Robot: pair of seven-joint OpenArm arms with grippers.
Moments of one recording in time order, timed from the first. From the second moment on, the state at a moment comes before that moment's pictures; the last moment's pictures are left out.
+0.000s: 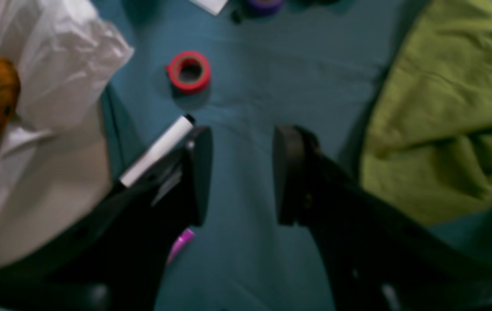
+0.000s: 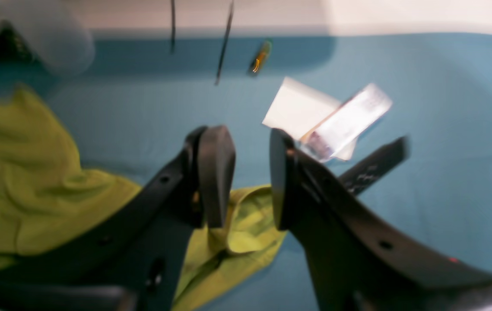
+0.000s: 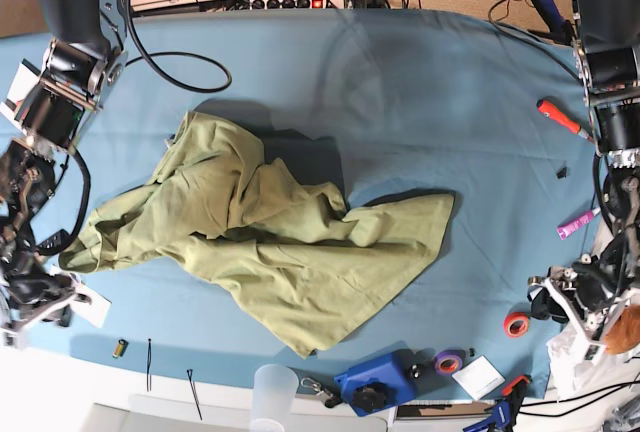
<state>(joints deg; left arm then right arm) -29.7 -28.0 -6.8 76.4 -35.9 -26.1 62.5 33.0 26.1 23.2 85.4 16.7 21.0 -64.2</state>
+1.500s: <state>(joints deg) -8.0 -15.1 26.5 91.3 17.7 -25.3 38.8 6.3 25.6 60.3 89.9 35.7 29.9 -74.4</state>
